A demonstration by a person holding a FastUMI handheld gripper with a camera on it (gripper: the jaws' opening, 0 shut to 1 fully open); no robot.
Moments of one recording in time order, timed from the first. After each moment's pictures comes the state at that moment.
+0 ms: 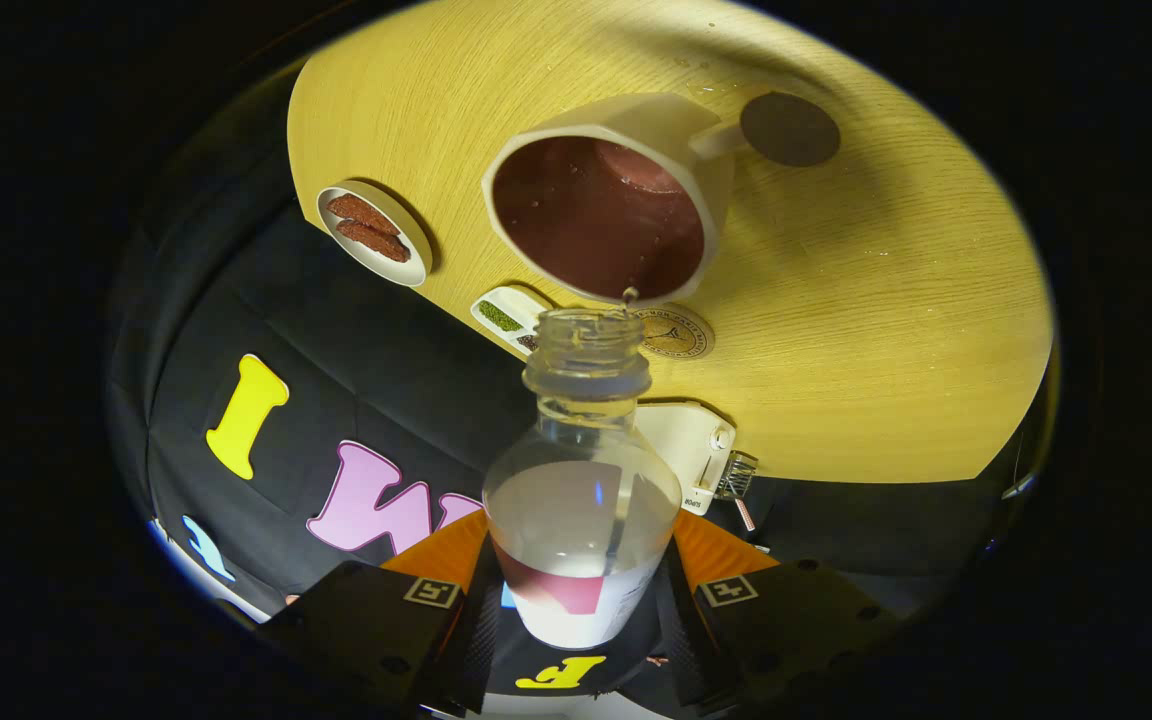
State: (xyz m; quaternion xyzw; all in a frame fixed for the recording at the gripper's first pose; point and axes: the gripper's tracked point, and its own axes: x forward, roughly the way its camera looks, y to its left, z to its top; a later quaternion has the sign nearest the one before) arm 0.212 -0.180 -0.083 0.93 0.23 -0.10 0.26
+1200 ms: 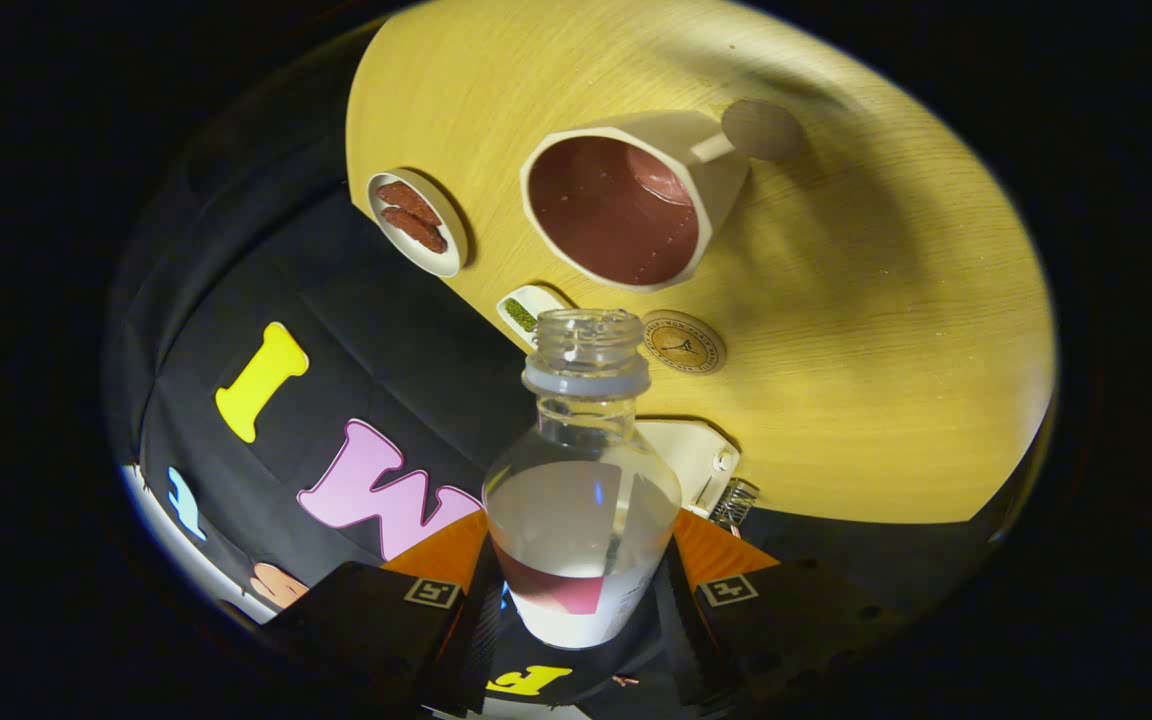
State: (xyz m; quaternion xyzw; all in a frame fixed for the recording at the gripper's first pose) arm 0.209 -0.173 -0.076 0.91 0.17 -0.11 0.36
